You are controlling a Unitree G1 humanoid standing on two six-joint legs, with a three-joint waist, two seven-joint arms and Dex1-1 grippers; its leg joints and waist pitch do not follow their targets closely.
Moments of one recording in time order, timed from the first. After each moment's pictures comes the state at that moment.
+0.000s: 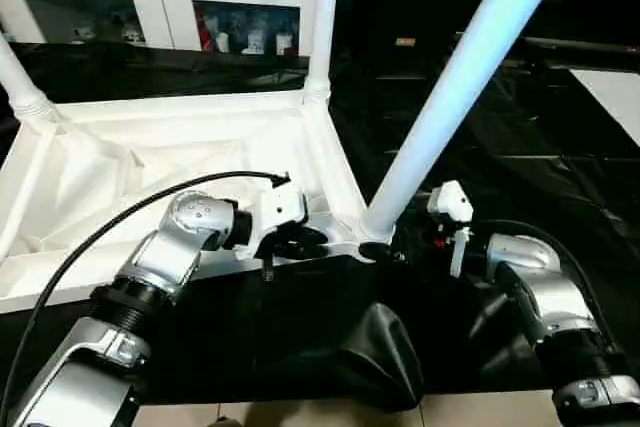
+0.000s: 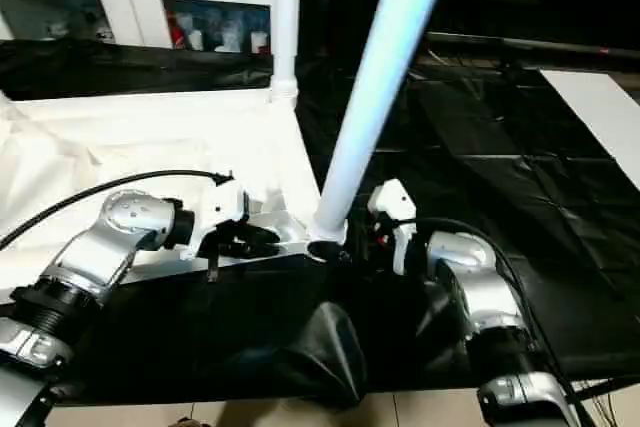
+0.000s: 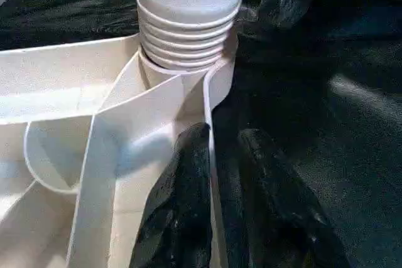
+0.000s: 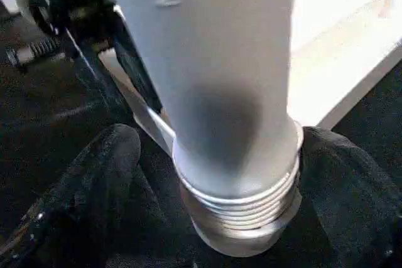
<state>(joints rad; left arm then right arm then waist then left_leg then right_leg) -0.60 0.39 -0.33 0.49 0.00 0.07 -1.18 -0.39 -0.34 0.06 0.46 0.24 0.11 1.09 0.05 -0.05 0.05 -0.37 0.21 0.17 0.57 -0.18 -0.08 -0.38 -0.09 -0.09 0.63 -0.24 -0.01</state>
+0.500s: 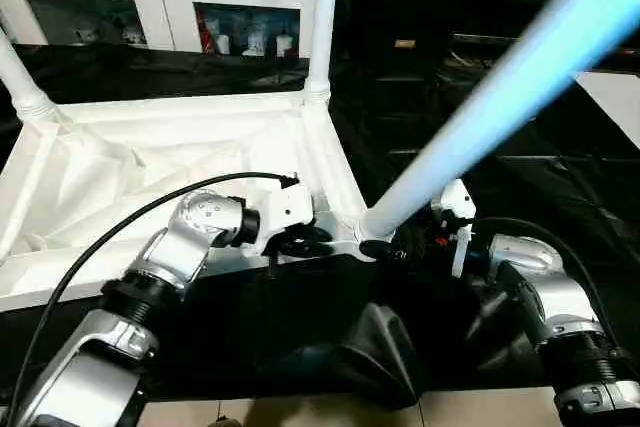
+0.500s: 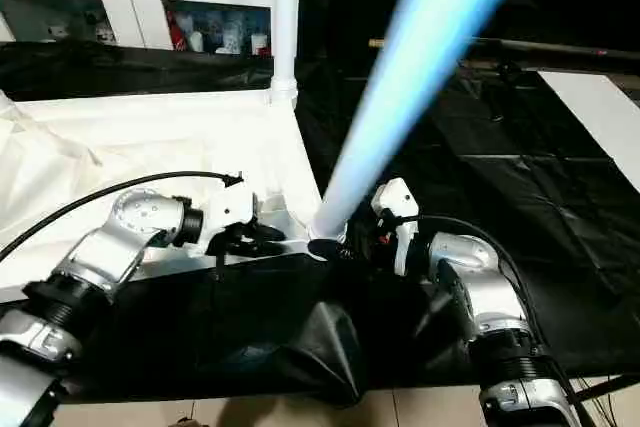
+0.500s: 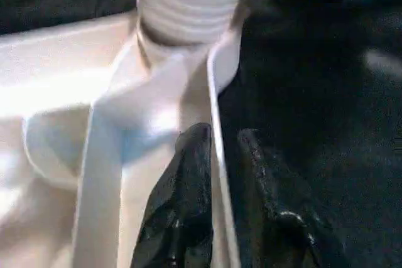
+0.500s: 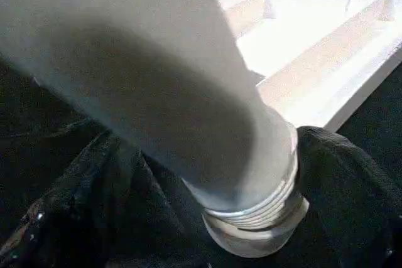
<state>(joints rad) -0.63 0.39 -0.36 0.57 0.07 0.02 -1.15 -0.38 -0.34 0.06 0.41 0.26 0.17 1.08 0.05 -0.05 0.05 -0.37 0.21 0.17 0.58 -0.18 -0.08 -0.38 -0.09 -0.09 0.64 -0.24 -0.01</state>
